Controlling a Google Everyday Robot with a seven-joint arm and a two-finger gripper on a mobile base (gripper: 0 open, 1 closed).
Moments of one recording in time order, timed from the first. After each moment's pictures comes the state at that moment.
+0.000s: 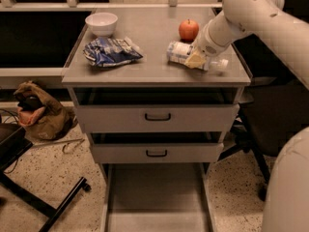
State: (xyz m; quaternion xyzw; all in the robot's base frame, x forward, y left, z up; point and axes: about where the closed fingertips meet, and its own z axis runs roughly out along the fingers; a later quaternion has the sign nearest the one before) arm 0.743 -0.140 0.847 -0.57 0.76 -0.02 0.32
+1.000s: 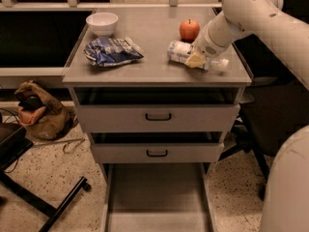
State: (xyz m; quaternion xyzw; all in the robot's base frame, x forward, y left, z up) arm 0.742 -0.138 0.848 -0.57 0.76 -0.01 0.32
